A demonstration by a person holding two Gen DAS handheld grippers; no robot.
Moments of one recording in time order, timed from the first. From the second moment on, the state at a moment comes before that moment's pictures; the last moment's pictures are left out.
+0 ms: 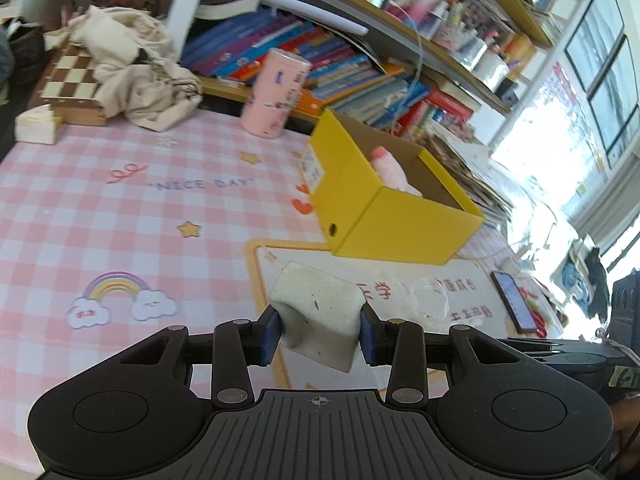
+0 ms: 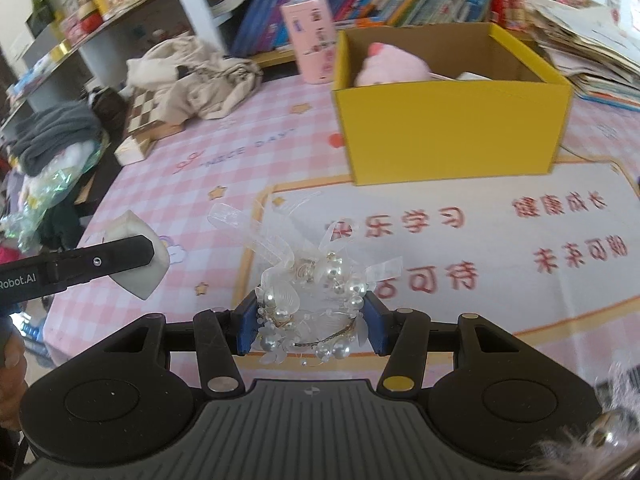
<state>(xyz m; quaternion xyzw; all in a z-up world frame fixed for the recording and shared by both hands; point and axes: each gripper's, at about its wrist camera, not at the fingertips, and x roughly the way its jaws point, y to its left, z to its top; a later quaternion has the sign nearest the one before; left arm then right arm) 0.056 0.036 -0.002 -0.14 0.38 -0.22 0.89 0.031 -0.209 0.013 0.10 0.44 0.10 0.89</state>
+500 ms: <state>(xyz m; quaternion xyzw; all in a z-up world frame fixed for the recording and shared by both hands) 0.073 -0.020 0.001 -0.12 0.39 -0.25 0.88 0.028 -0.272 0.018 0.13 0.42 0.04 0.90</state>
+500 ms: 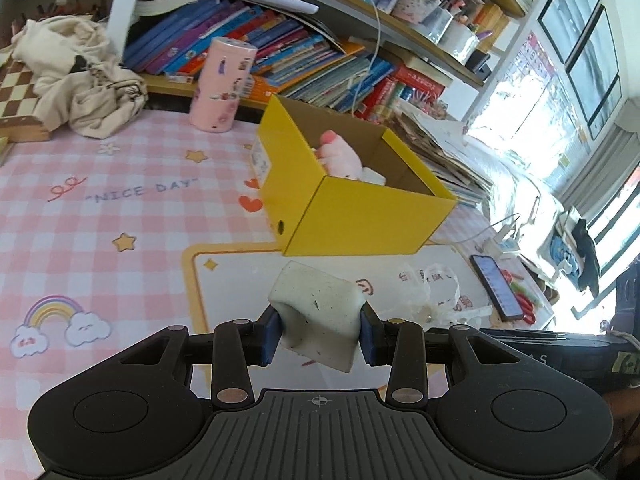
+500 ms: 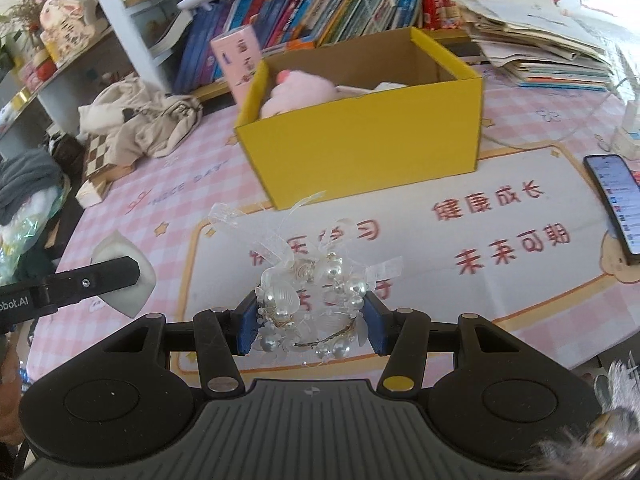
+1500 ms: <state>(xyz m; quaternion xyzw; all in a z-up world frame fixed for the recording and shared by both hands) 0.113 -0.132 -0.006 -0.11 0.41 -0.25 0.87 0.073 -0.377 0.004 0.13 0.45 0.06 0.88</state>
